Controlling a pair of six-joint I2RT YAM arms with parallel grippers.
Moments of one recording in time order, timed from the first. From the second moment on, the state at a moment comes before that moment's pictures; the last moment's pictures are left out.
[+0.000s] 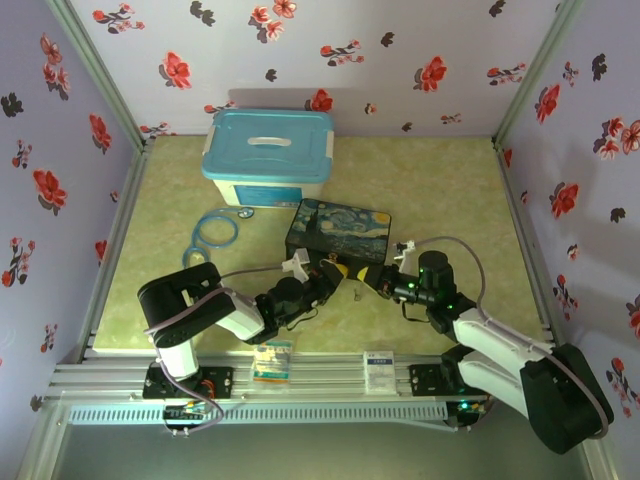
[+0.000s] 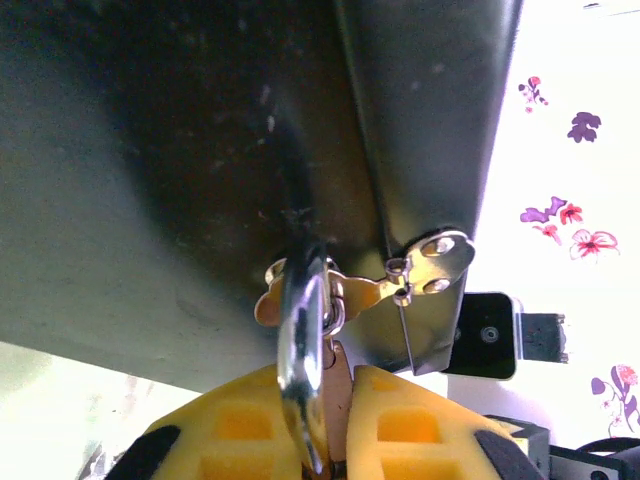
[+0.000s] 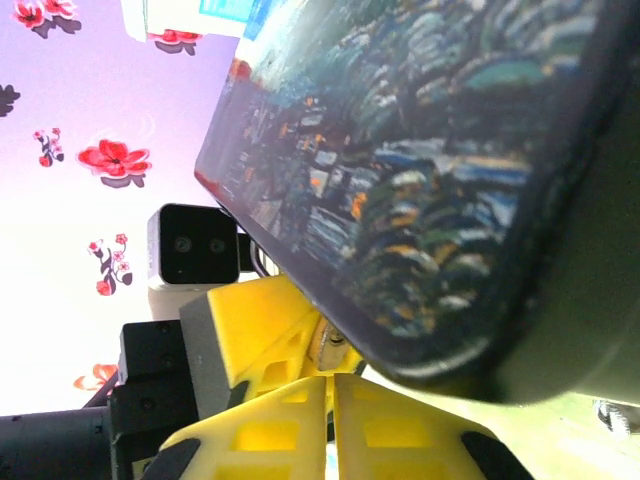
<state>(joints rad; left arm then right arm) -1.12 1.78 0.45 1.18 -0.22 -1.47 0.46 0.98 0.21 0.37 -0.64 1.08</state>
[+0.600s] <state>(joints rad) -1.11 1.93 0.46 1.21 -0.18 -1.46 0.64 1.07 0.39 -0.22 -0.27 0.75</state>
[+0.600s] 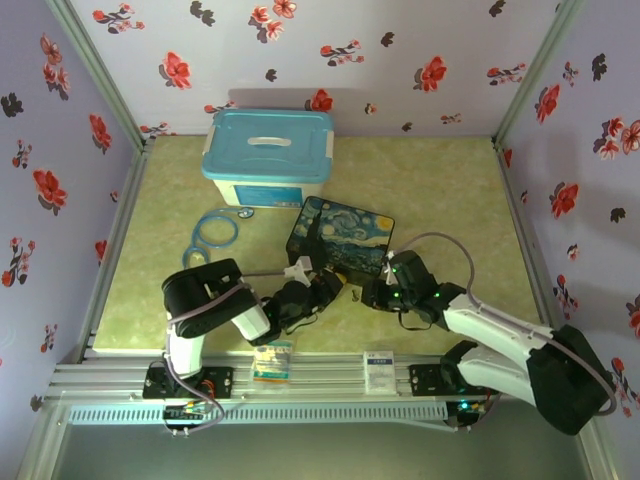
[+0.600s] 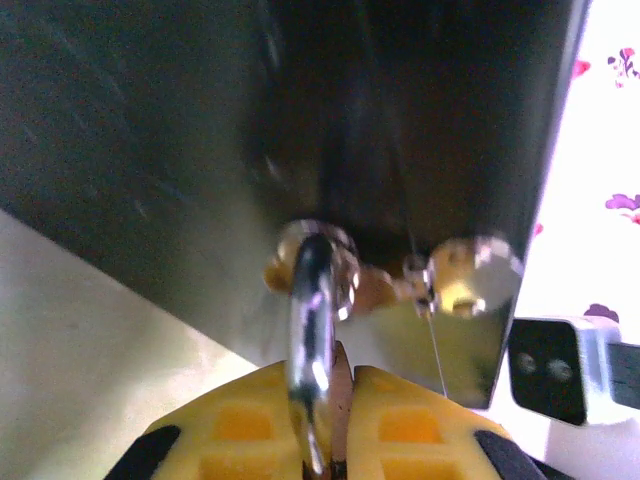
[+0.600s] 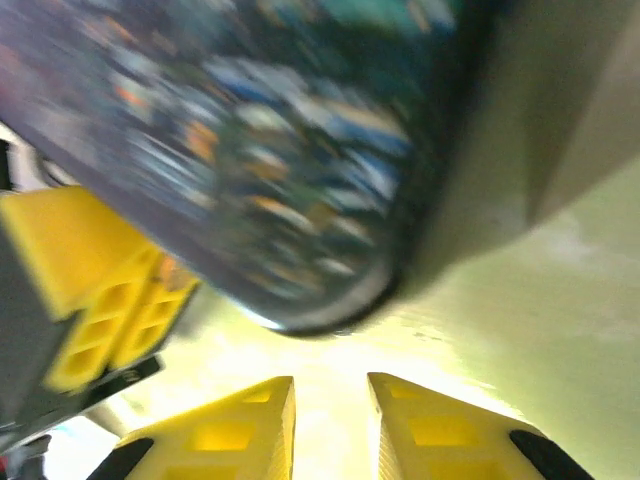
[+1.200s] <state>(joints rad) -1.12 1.98 0.49 1.22 -0.18 -1.47 0.46 1.30 0.55 -0.26 -0.15 0.64</state>
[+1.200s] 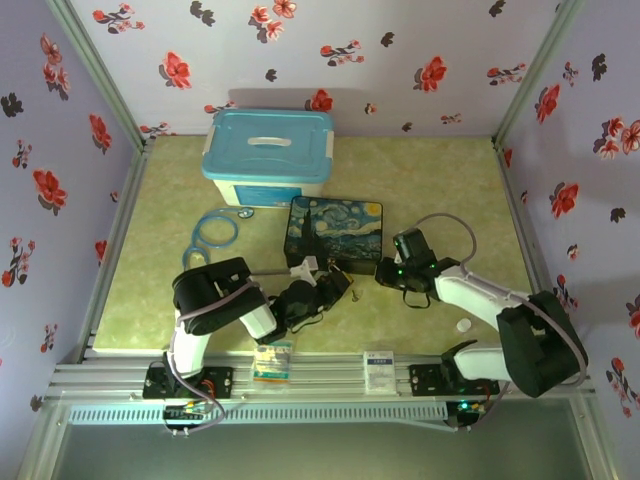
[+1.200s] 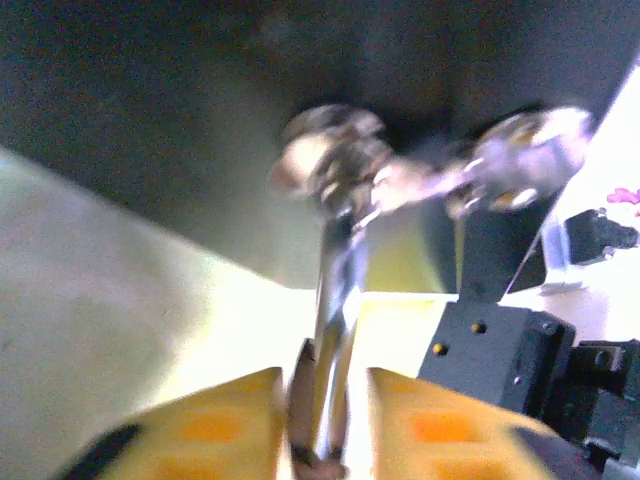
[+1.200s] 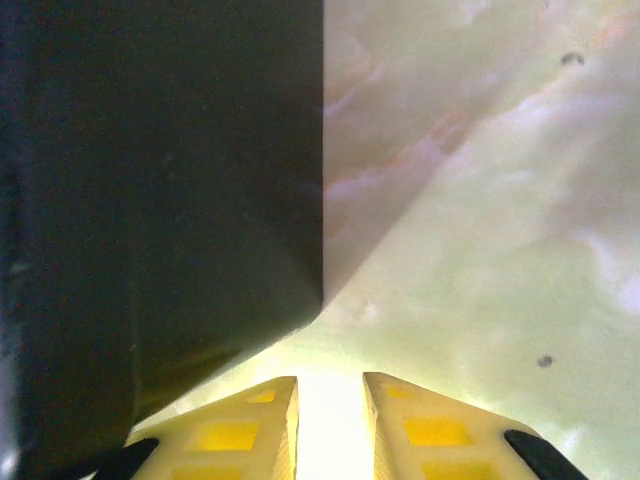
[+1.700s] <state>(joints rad) -1.19 1.72 0.36 1.01 -0.33 -1.43 0.72 1.15 0.52 -0.38 -0.03 0.68</state>
